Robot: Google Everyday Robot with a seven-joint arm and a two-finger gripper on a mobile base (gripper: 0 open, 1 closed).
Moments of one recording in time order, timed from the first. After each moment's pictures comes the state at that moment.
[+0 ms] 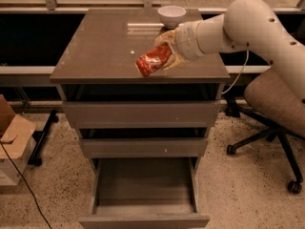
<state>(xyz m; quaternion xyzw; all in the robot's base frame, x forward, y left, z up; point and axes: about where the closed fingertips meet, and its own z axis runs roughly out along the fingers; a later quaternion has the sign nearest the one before) 0.689 -0.049 0.913 -0.76 0.41 -0.10 0.49</state>
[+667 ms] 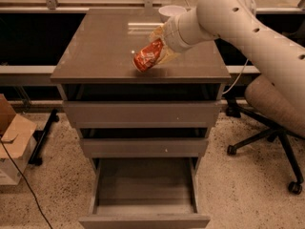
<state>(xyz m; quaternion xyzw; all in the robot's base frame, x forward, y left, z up) 0.732 -0.039 0.905 -0.76 0.46 -0.14 0.43</state>
